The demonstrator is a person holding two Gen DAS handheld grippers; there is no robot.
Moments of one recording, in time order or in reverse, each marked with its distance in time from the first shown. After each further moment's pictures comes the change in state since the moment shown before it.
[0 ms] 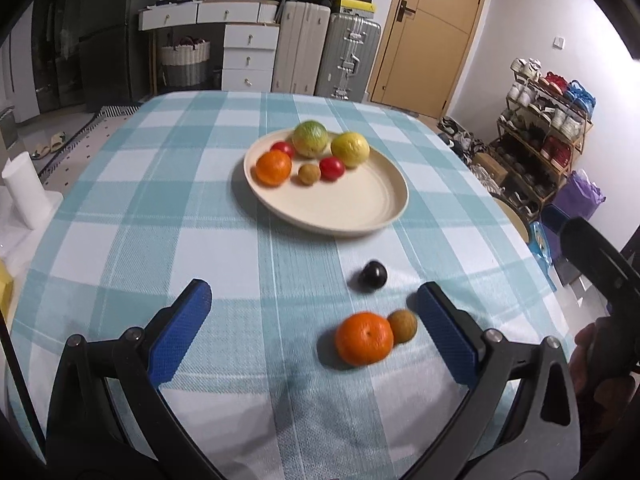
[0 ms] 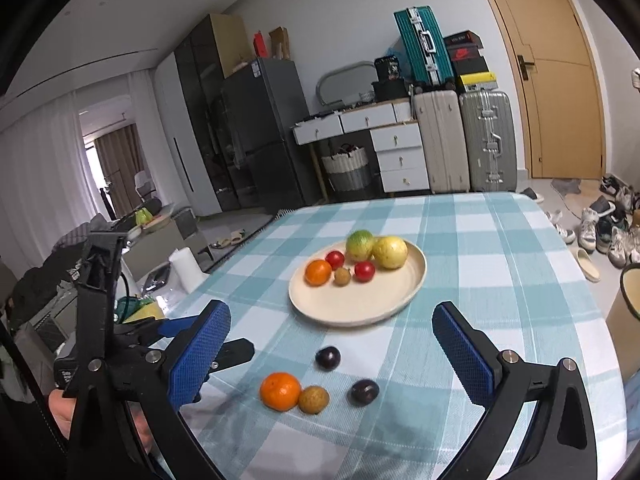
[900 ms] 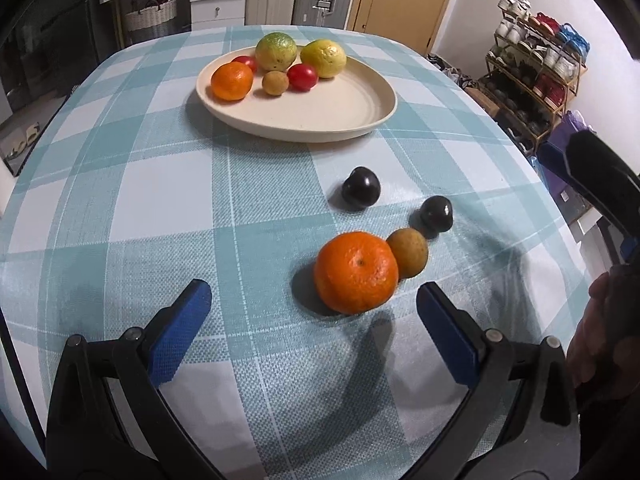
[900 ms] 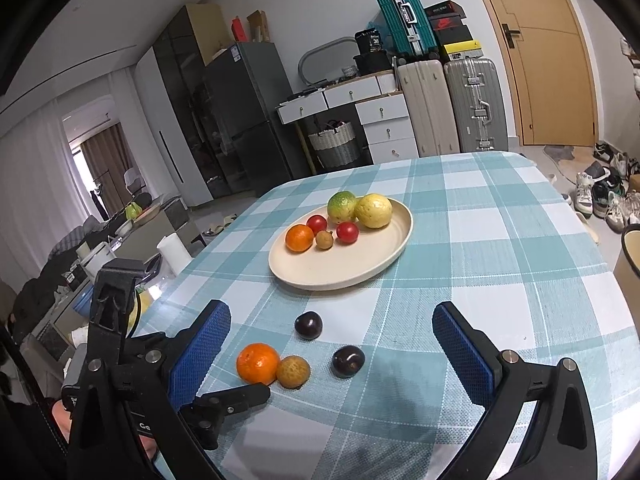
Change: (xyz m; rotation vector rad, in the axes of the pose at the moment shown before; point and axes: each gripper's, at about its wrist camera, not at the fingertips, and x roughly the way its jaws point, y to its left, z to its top) left arm 0.053 -0.017 -0.031 0.102 0.210 -0.029; right arm 0.018 -0.021 -0.023 0.074 0.073 -0.013
